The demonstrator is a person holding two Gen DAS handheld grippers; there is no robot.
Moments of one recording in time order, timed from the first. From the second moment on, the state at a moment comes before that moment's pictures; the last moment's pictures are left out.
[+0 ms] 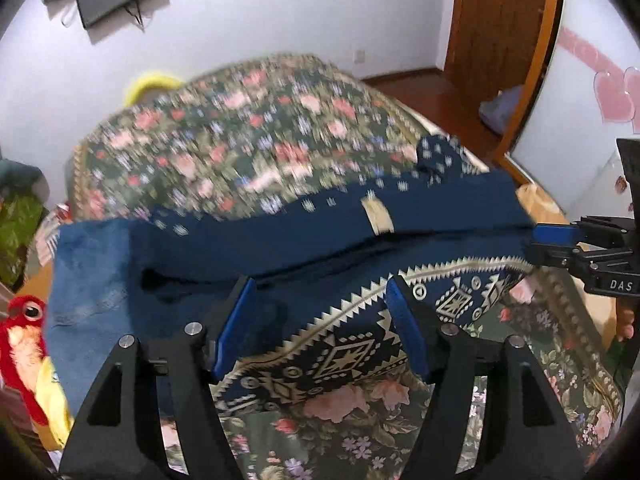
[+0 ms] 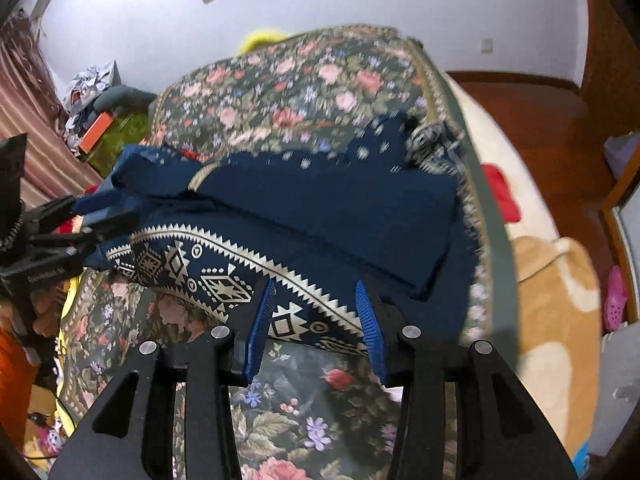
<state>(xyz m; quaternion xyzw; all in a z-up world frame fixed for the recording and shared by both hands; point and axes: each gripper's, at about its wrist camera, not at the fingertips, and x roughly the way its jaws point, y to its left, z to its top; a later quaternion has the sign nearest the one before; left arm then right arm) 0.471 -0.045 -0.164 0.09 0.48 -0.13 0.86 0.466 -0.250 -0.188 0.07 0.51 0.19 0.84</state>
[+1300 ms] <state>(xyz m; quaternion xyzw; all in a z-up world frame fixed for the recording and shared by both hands) 0.471 0.011 -0.191 0.05 0.49 -0.10 0.86 0.506 -0.167 -0.201 0.04 0.49 0.21 0.84</state>
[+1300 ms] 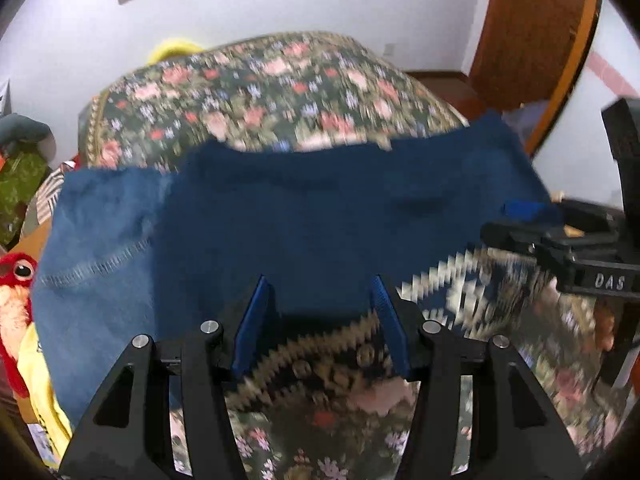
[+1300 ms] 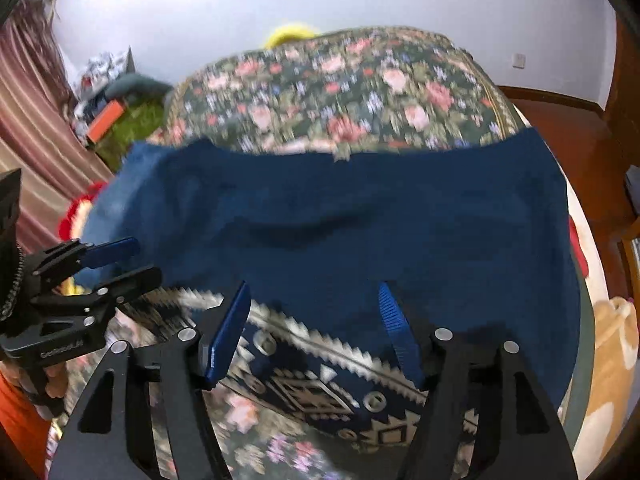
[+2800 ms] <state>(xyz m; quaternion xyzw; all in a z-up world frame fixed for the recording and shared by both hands) 0.380 0.115 -0.252 -0.34 0.46 -0.12 0.81 0.457 -0.214 -0.208 0.01 0.49 0.17 0.86</state>
